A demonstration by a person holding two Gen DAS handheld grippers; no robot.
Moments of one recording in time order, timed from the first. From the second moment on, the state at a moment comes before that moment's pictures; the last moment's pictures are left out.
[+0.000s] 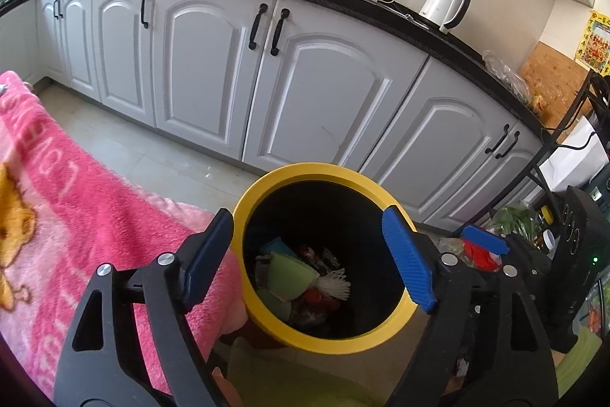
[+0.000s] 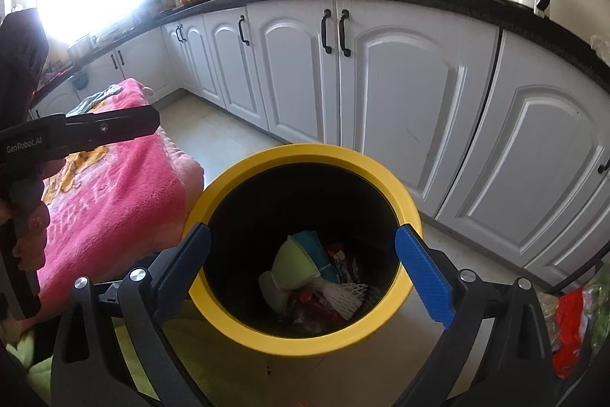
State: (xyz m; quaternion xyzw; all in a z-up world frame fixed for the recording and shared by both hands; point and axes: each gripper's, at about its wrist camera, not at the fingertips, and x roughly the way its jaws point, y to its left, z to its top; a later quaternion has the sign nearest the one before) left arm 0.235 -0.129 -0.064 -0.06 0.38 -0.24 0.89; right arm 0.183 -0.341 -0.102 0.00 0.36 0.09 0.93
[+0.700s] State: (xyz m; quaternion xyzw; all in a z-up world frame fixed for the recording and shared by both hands) left arm 0.197 -0.088 -0.040 -0.05 0.36 -0.19 0.91; right arm 0.157 -0.323 -0.070 -0.01 0.33 0.08 0.94
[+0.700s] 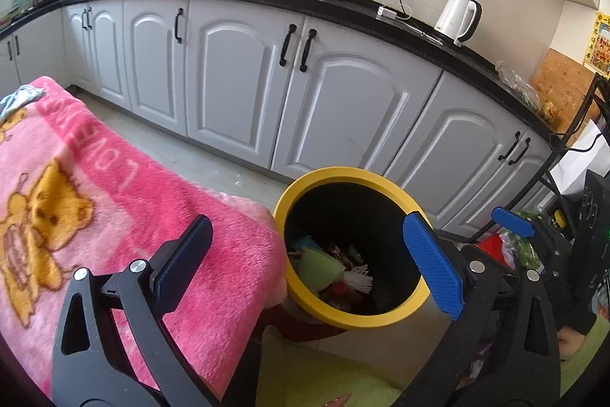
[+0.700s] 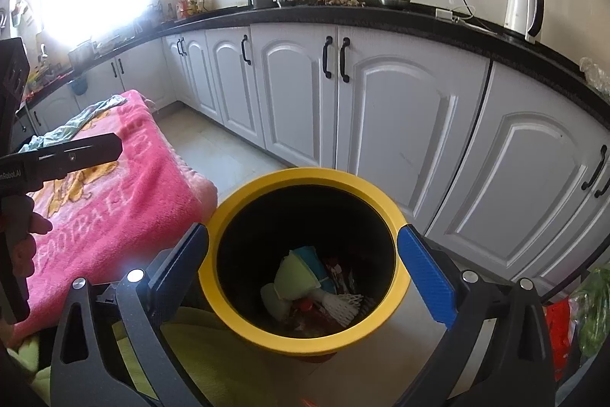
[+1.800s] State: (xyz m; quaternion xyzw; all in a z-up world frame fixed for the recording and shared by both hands) left arm 0.091 -0.046 -0.011 -0.01 0.23 -0.10 0.97; right arm 0.068 -0.275 -0.032 -0.03 0.23 0.06 0.97
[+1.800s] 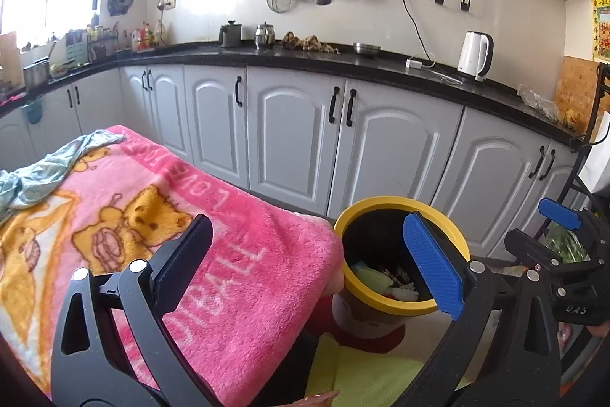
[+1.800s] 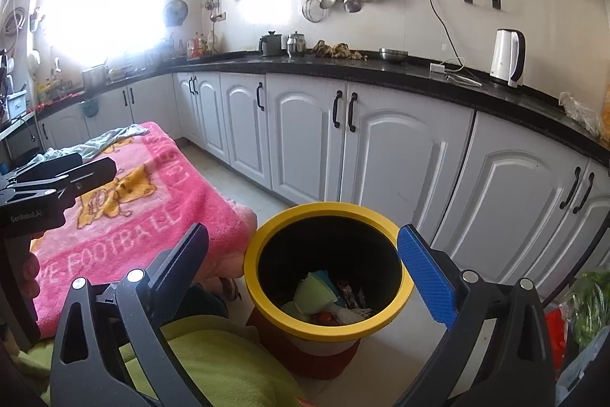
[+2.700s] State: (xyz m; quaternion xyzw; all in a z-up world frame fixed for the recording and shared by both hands) left arm 0.034 -0.035 -0.011 -0.03 0.14 -0.09 0.99; right arm -0.006 -0.252 -0.019 -0.03 0.10 0.03 0.99
